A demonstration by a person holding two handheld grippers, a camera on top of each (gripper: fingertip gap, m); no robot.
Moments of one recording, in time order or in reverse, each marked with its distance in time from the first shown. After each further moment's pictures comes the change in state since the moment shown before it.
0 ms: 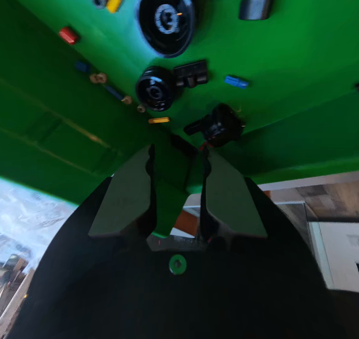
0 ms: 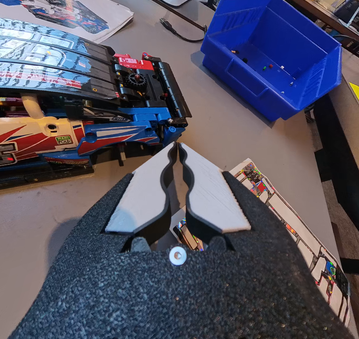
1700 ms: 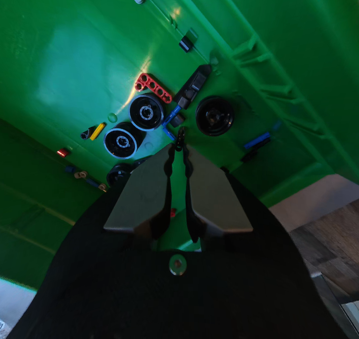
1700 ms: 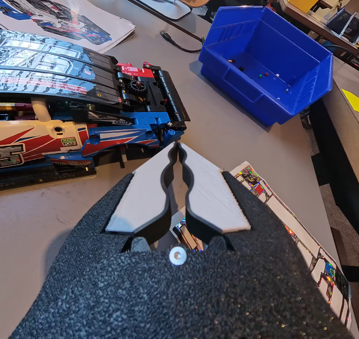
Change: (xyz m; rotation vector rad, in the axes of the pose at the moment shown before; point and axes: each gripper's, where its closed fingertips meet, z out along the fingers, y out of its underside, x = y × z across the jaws) left arm 0.046 -0.083 -0.029 0.507 0.141 0.074; right arm 0.001 -0.005 -0.005 0.044 0.003 0.004
